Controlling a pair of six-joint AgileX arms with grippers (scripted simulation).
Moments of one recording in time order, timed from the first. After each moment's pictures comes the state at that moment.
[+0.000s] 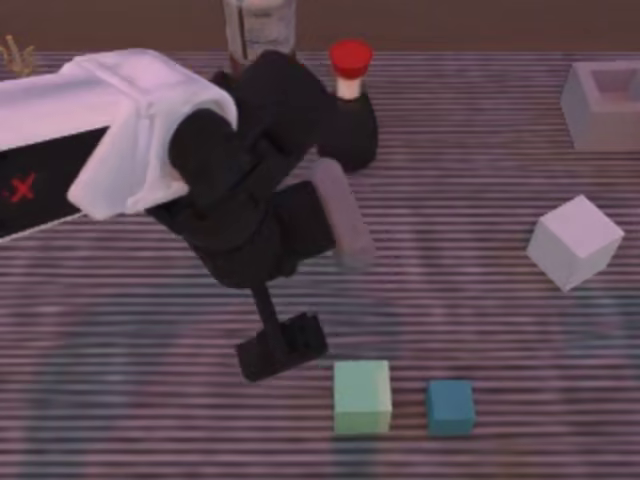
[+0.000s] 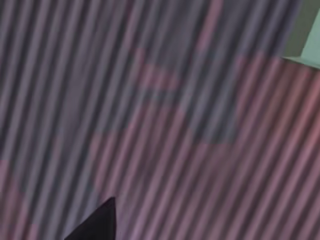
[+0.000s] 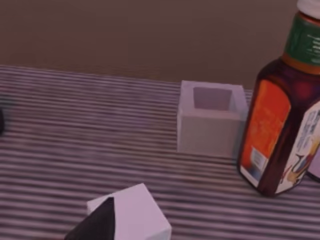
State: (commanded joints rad) left arm -0.70 1.67 1.24 -0.88 0.00 0.57; right arm 0.04 0.37 0.35 -0.22 0.00 -0.08
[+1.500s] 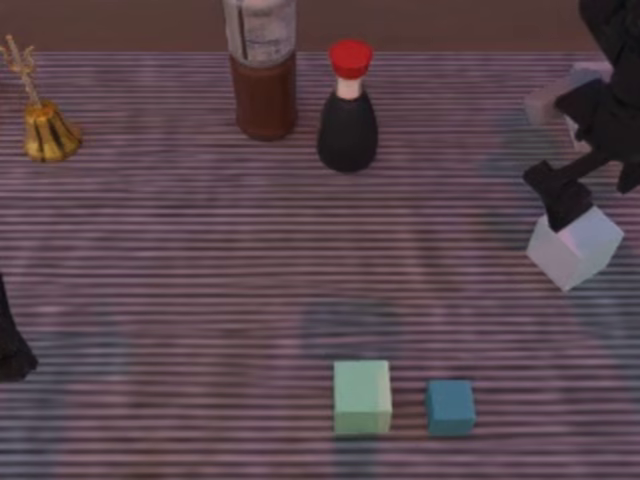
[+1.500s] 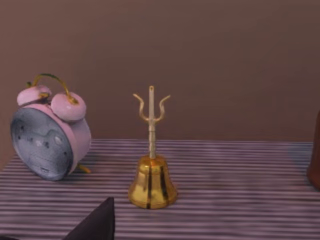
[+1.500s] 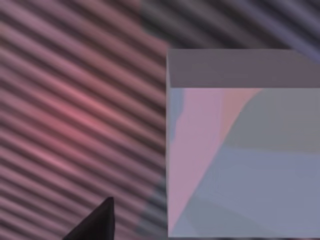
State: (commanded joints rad) left arm 0.02 0.00 0.00 0.00 0.00 0.00; right arm 0.16 2.17 1.76 -1.15 0.00 -0.39
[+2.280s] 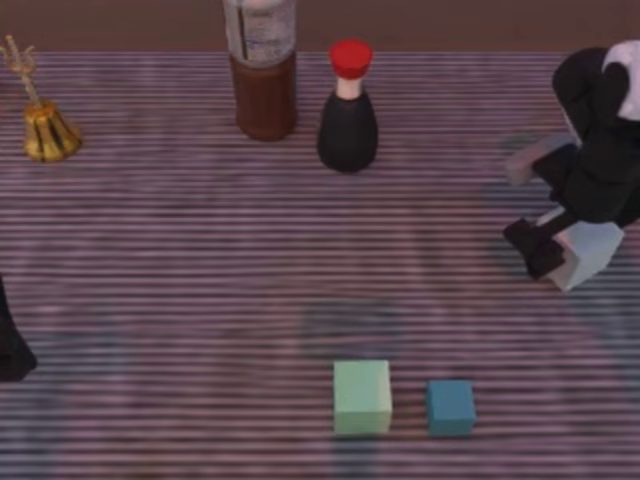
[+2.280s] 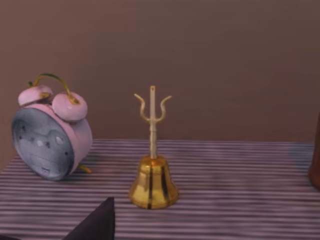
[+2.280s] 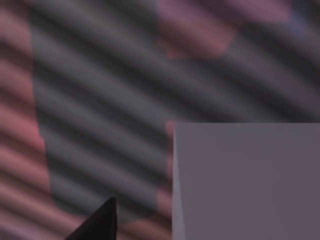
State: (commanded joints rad) left arm 0.02 0.00 0.00 0.00 0.00 0.00; right arm 0.16 2.29 1.58 -0.86 0.00 -0.39
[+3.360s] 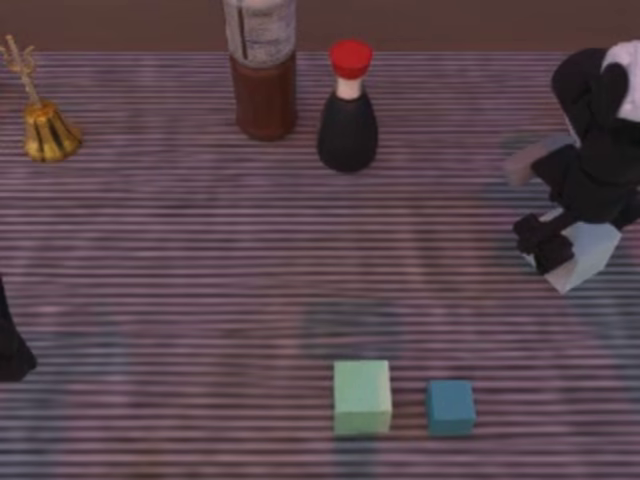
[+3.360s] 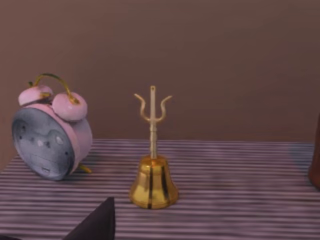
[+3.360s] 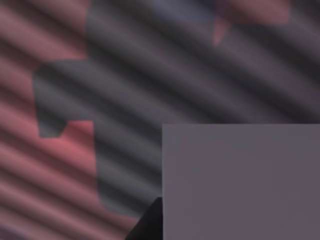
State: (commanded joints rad) left arm 0.02 0.00 0.00 0.00 0.00 0.00; right arm 0.16 2.29 1.58 -0.86 0.00 -0.39
